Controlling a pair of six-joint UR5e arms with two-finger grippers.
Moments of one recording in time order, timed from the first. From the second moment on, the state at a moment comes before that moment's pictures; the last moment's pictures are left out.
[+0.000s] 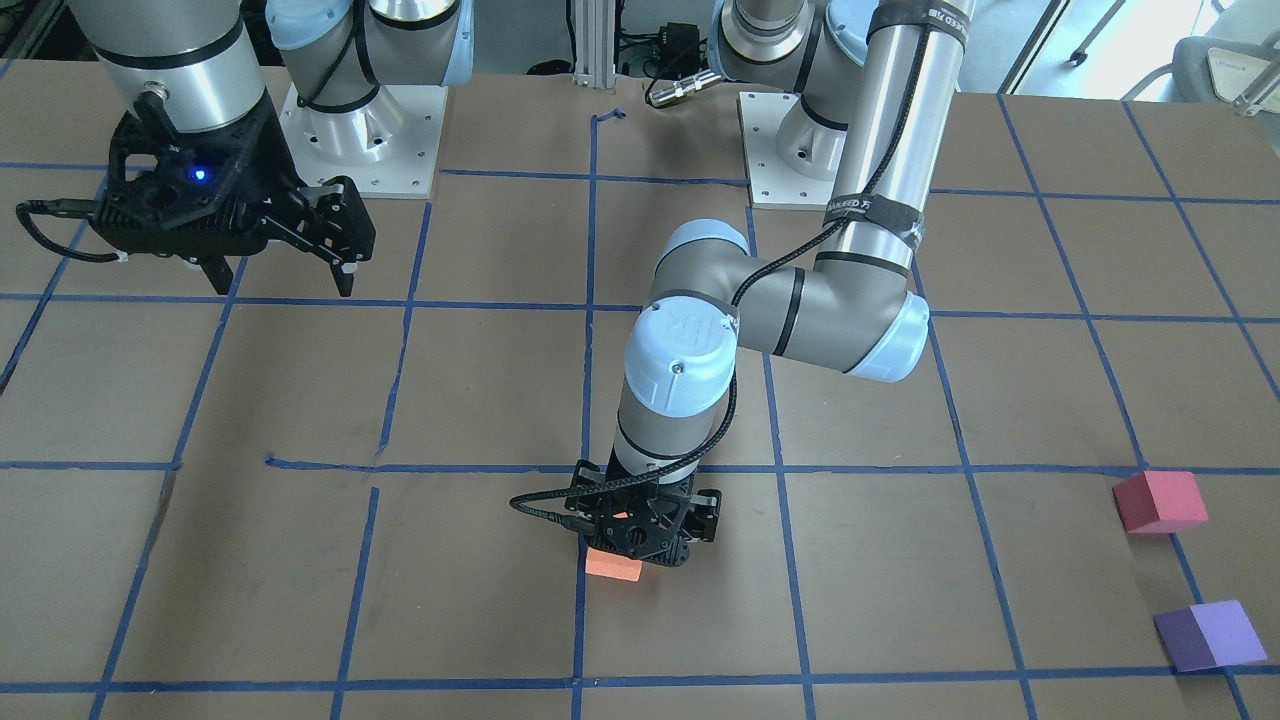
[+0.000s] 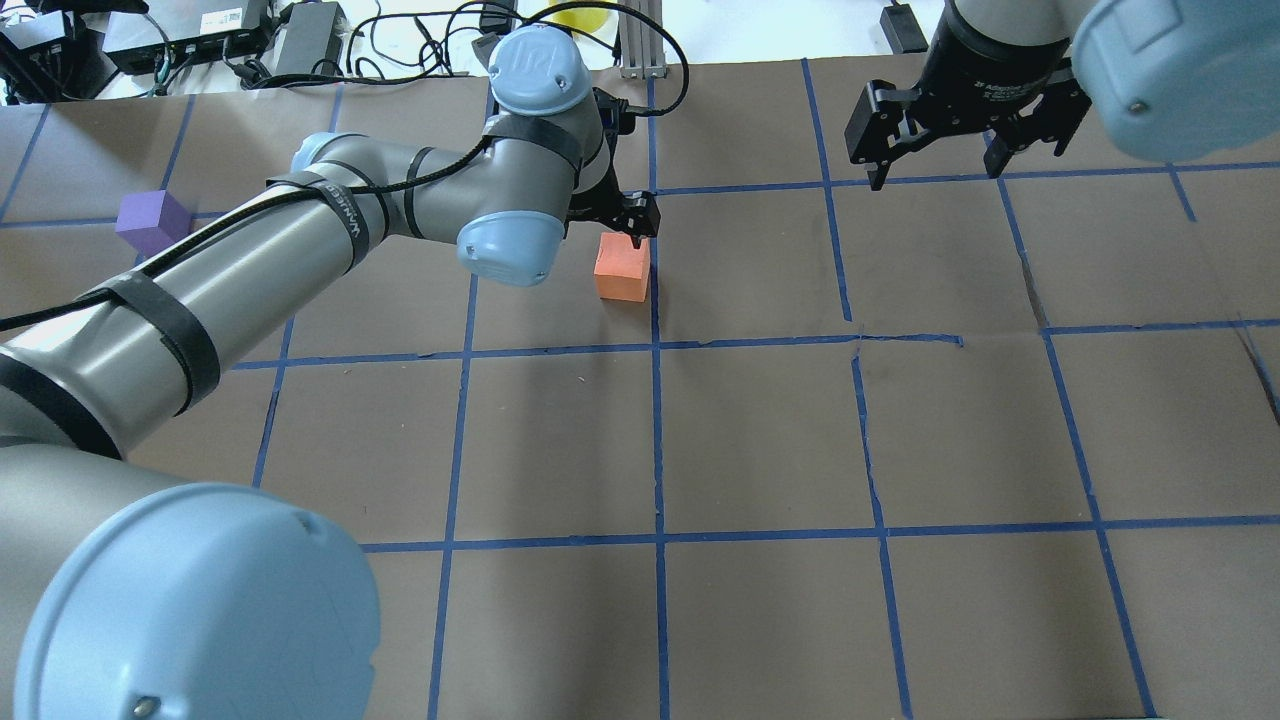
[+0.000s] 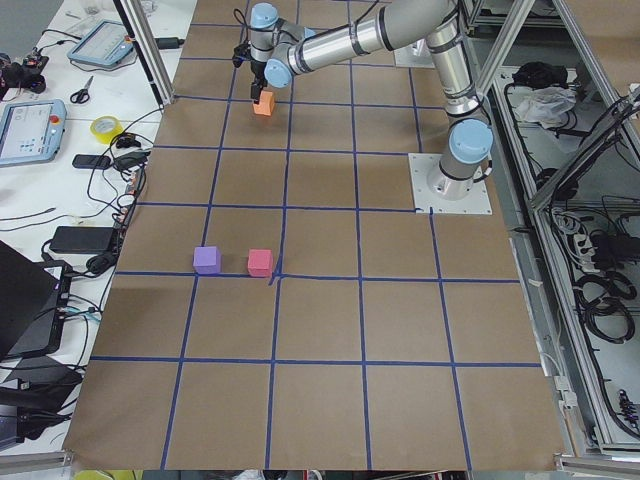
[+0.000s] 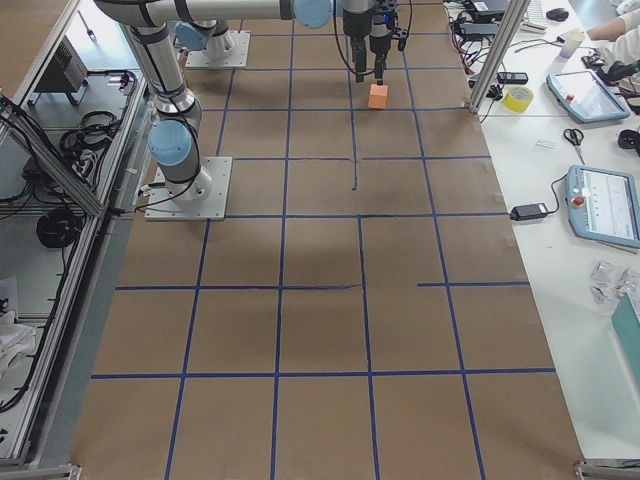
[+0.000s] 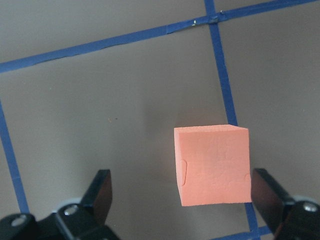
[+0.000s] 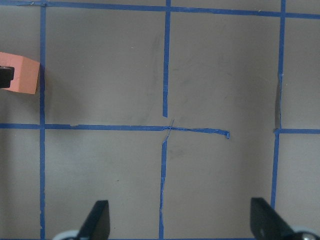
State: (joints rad) left arm -1.84 -2.17 -1.51 -0.87 1.56 -0.05; right arm 1.61 -1.53 1.52 -1.66 -1.62 0.00
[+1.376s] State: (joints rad) left arm -1.87 -2.25 -1.49 -0.87 1.58 -0.11; right arm 1.61 -1.53 1.52 -1.67 -1.62 0.00
